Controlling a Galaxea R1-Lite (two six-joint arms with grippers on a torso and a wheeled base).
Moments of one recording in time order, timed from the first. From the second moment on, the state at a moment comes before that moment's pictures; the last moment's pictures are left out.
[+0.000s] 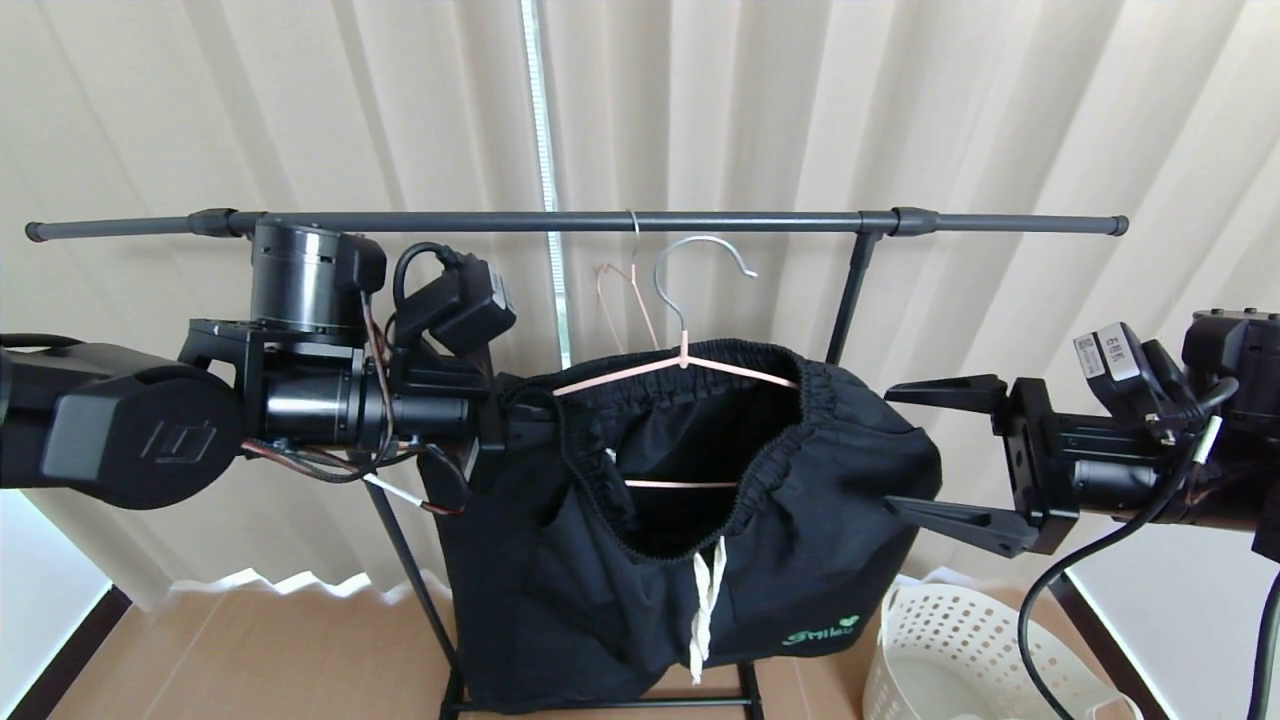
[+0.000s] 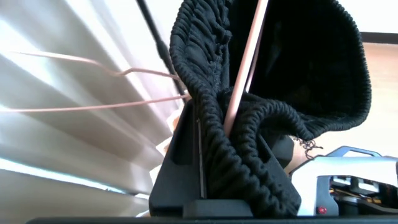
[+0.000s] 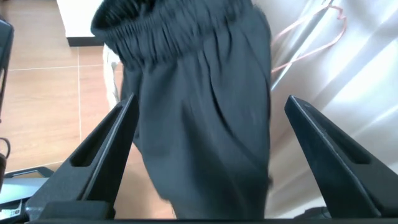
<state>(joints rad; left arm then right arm) -0.36 1.74 -1.07 -0.22 -0.75 0.60 0.10 1.63 -0.66 -0.62 1.04 -0.50</state>
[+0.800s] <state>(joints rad) -0.32 1.67 -1.04 -0.22 -0.75 0.58 0.05 1.85 -0.73 -0.62 1.04 -0.56</state>
